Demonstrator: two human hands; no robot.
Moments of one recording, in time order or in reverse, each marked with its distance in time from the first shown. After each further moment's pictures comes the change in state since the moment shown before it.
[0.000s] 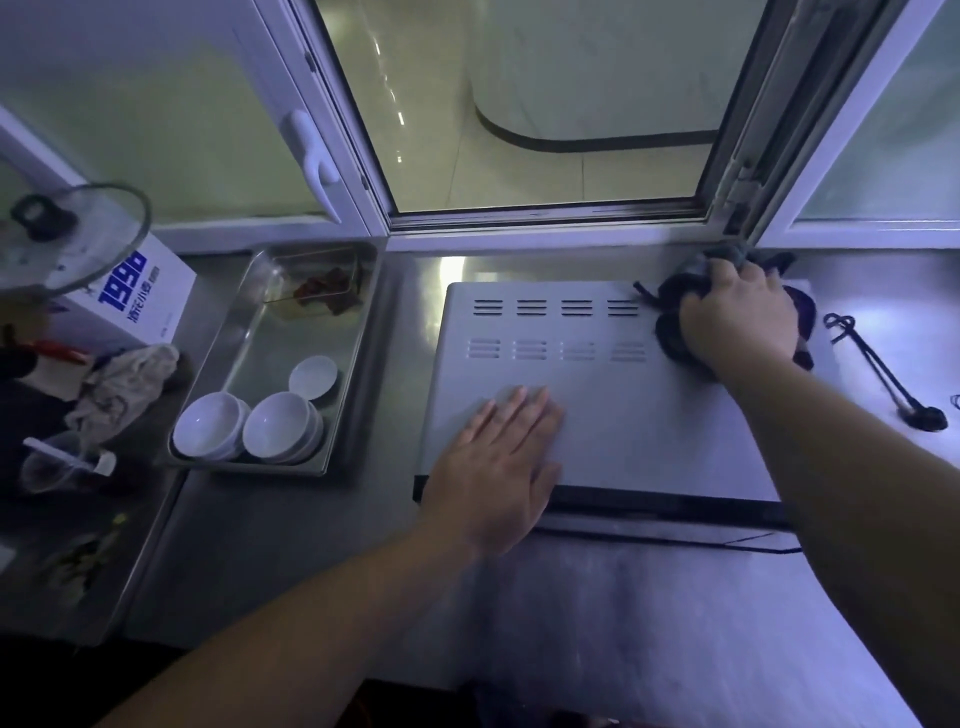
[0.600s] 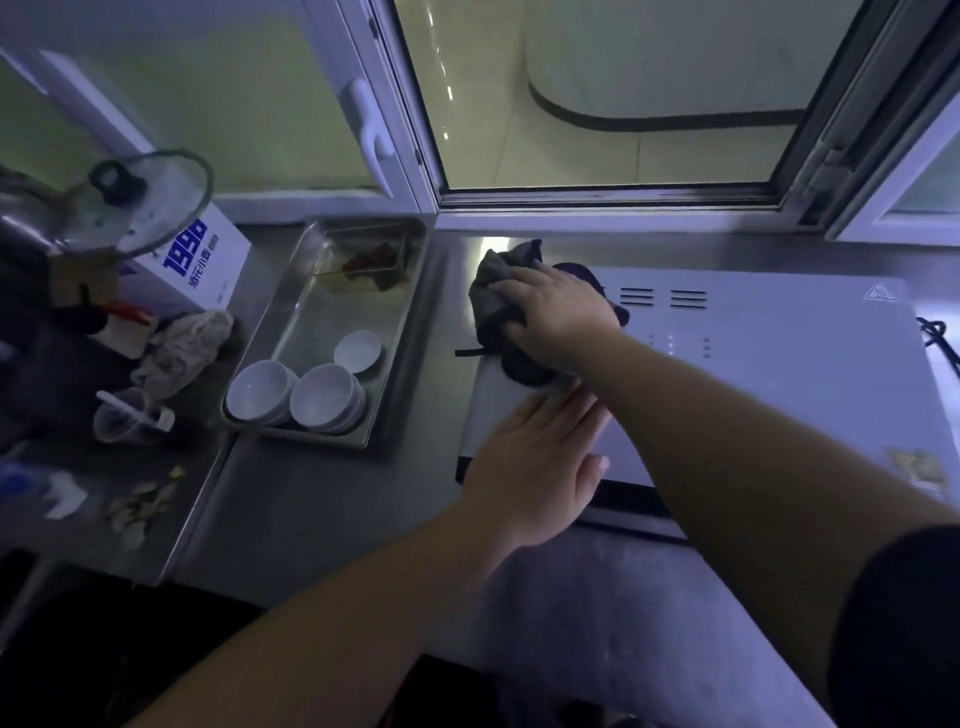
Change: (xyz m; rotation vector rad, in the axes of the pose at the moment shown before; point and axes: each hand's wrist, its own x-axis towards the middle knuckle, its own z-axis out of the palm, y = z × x) left_hand 0.000 -0.001 -0.003 0.006 0.109 0.034; right_hand -0.052 -0.179 0.058 -0.030 -0.272 -0.826
